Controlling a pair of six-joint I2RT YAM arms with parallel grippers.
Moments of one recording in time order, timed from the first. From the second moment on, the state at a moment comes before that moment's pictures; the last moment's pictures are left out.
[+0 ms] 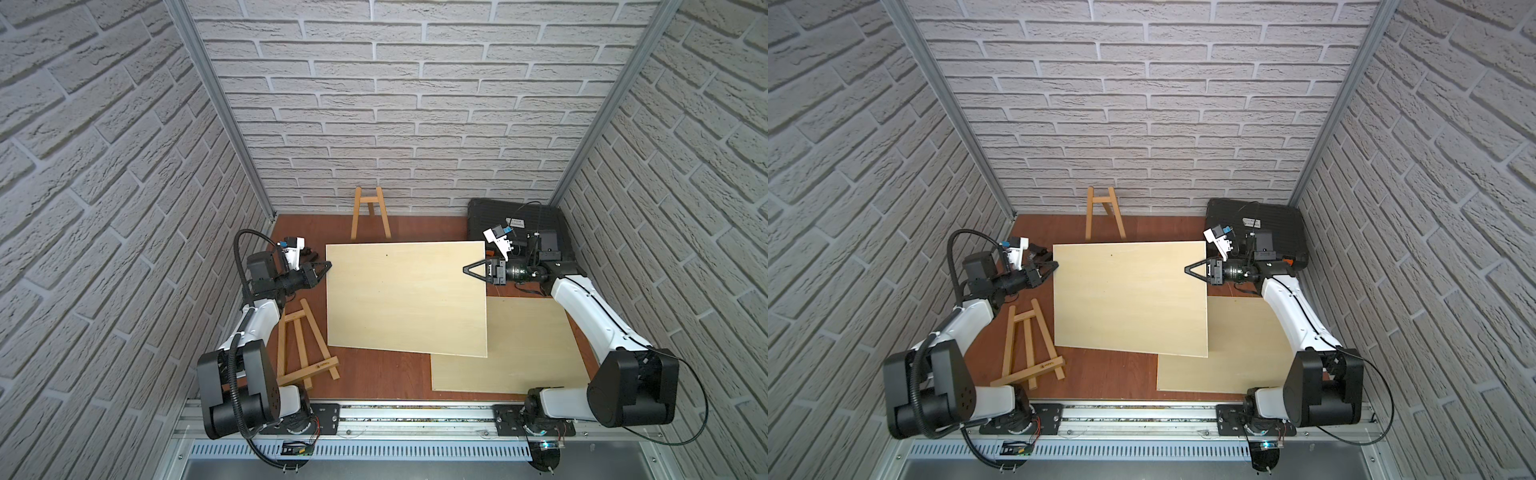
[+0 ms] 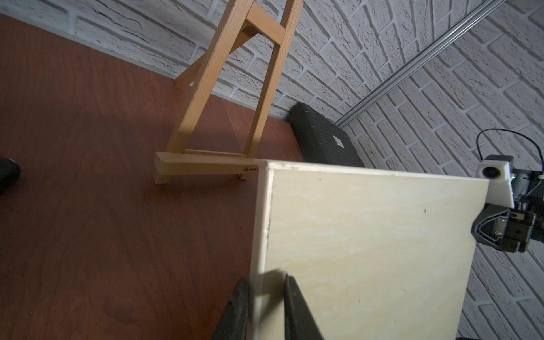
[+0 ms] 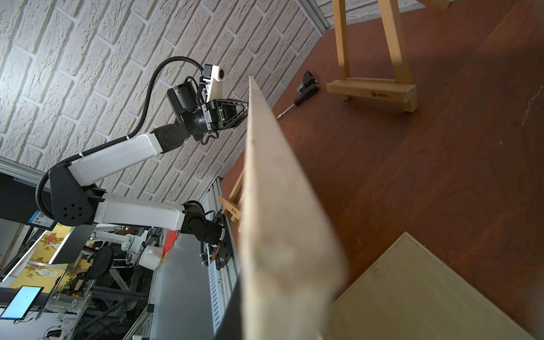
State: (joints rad) left arm 0.23 1.33 0.72 0.05 0.98 -0.26; right arm -0.02 1.36 1.07 -0.61 -1.18 0.03
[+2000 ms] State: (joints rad) left arm -0.03 1.58 0.83 -0.41 0.62 -0.09; right arm -0.18 1.60 0.97 -0.87 -0.63 -0.03
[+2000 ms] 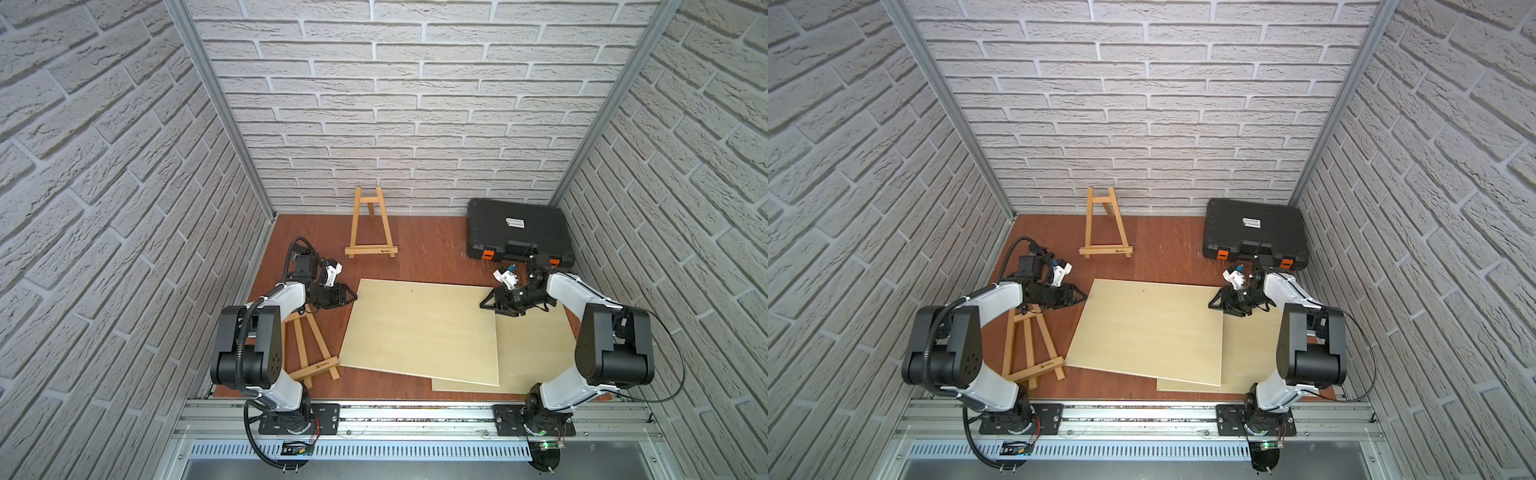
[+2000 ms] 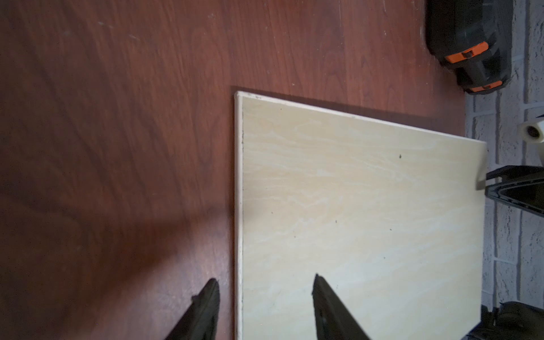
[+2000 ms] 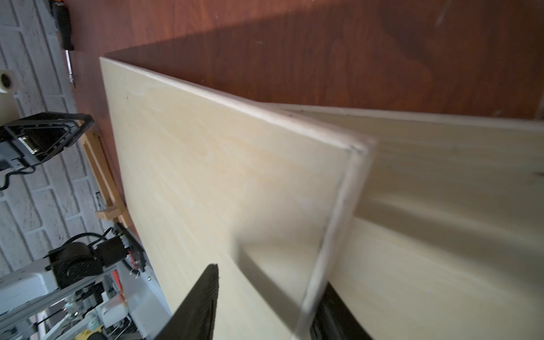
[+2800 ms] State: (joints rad) left arm -0.15 1.61 0.85 -0.45 0.43 -0.09; right arm -0.12 1.42 0.98 -0.85 -0.62 -0.01
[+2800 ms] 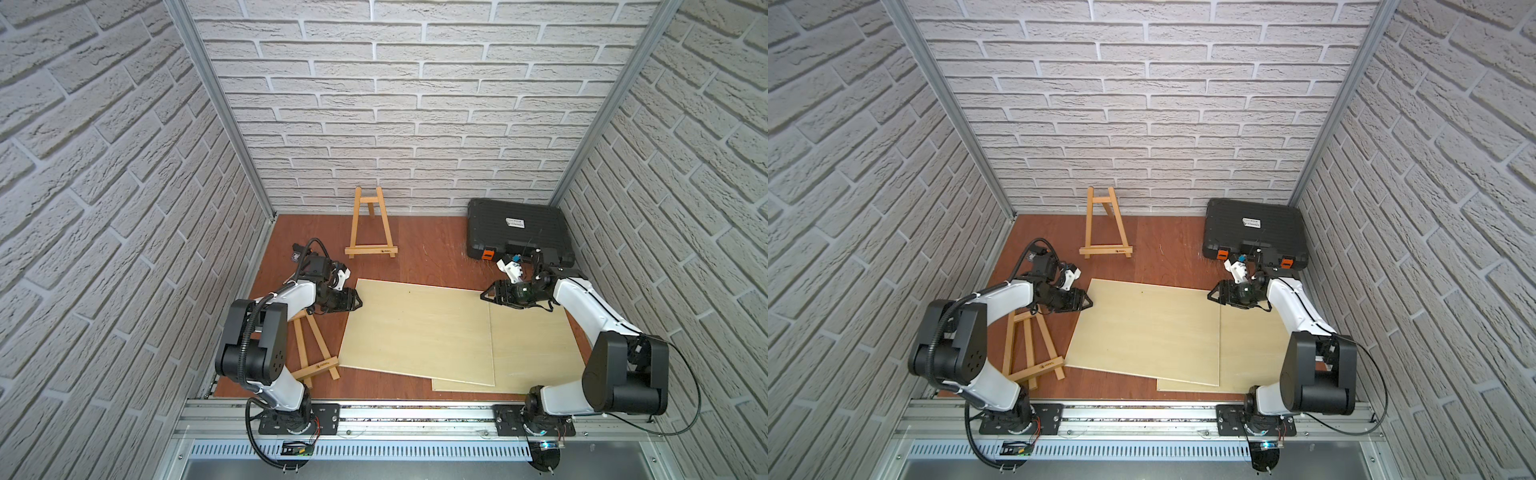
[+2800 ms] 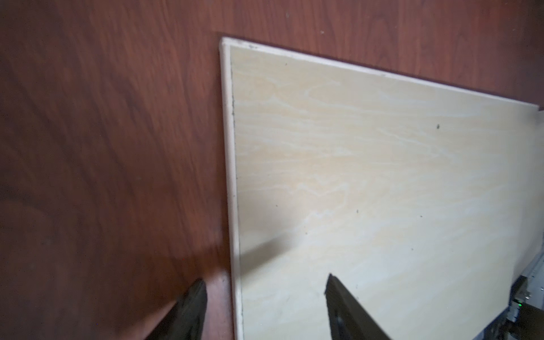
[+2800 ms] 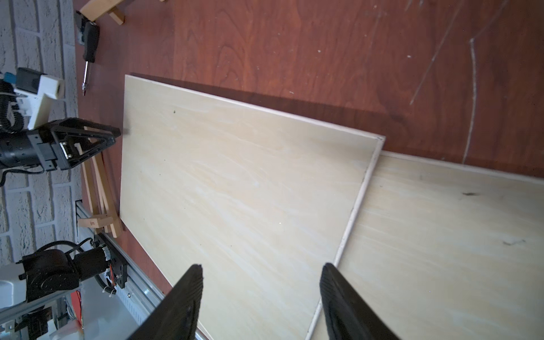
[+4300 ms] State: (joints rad) left arm -0.79 1.62 0.84 -0.22 0.24 -0.77; right arm -0.03 1.30 0.94 -0.83 -0.64 0.05
